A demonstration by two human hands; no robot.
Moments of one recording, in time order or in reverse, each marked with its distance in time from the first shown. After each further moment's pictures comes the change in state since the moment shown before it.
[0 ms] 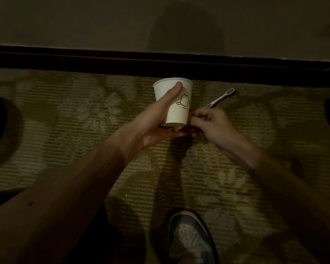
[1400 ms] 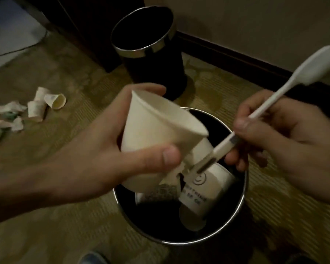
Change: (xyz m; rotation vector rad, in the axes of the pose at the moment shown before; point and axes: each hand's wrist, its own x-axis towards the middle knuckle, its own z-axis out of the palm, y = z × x) left_hand -0.436 -0.051 -0.138 0.635 0.721 0.667; right_hand -0.155 -0.161 0.245 -0.083 -0.792 -0.619
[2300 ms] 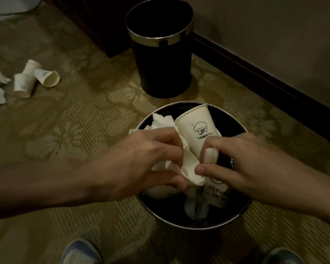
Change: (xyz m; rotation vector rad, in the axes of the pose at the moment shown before) left_hand -0.014 -0.052 0.005 0.570 -0.210 0.349; right_hand 0.012 -0.015 0.053 -0.865 -0.441 0.177
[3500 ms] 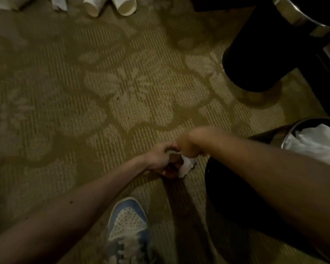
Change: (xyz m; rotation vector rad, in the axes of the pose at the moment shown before) left_hand -0.152 -0.200 0.153 -1.317 0.103 -0.978; right_hand 0.253 -0.138 0.212 -0.803 -1.059 0.192
